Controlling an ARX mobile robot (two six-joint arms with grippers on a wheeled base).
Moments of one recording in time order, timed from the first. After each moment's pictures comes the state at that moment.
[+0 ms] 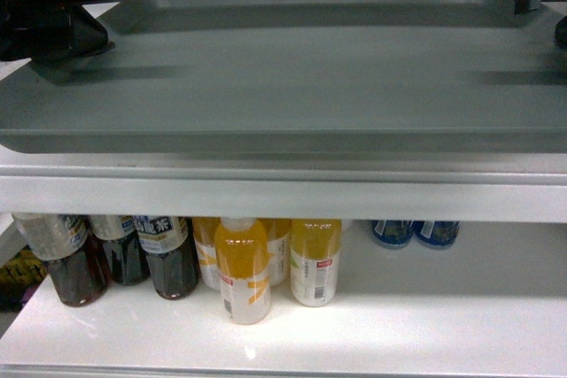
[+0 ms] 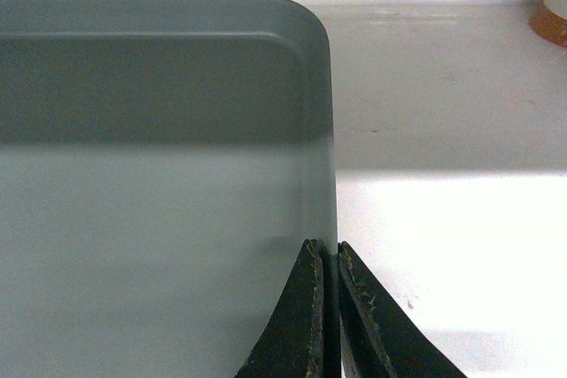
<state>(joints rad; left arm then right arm) -0.22 1.45 0.90 0.14 -0.03 -0.08 0.28 1.38 0.85 0.11 0.23 0.13</state>
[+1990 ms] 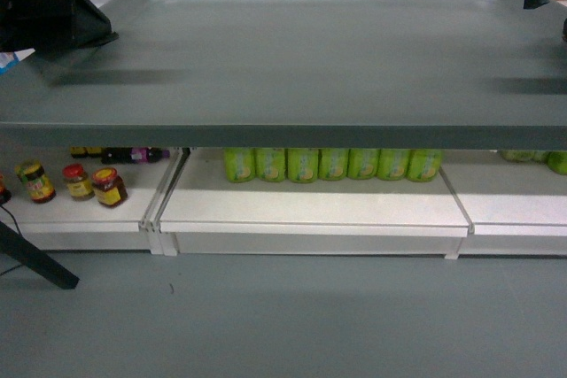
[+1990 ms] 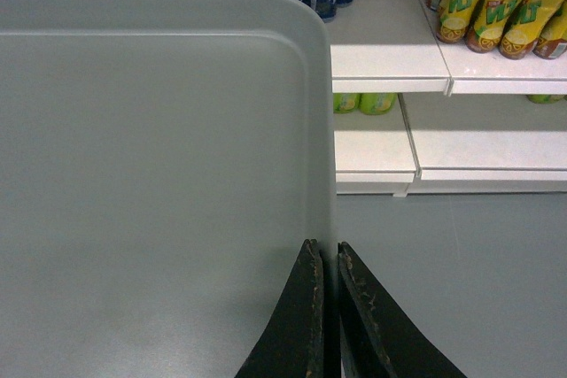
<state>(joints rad) -0.22 1.44 0.90 0.14 -0.04 -0.08 0.27 1.37 0.85 0.11 0.23 0.13</state>
